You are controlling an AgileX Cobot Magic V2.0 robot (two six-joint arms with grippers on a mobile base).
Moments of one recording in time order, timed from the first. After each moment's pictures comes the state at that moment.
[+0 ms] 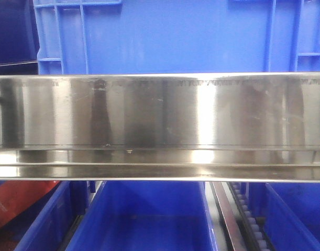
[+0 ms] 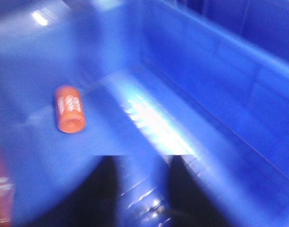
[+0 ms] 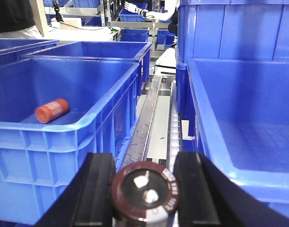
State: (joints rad) left arm -0.61 1.56 -1.98 -0.02 1.06 0.08; right arm 0.06 0.37 -0.84 0.20 0.70 -0.12
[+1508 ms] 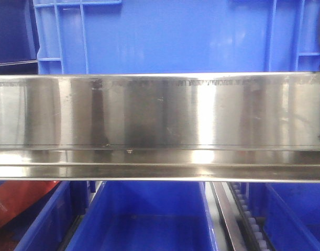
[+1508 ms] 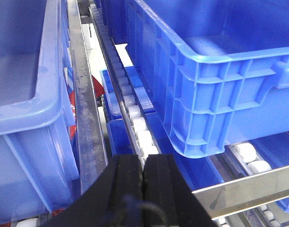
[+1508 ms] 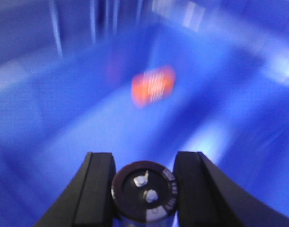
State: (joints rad) left arm -0.35 0.57 -1.00 -0.01 0.94 0.00; right arm 0.49 1.68 -1.96 0.20 1.05 -0.28
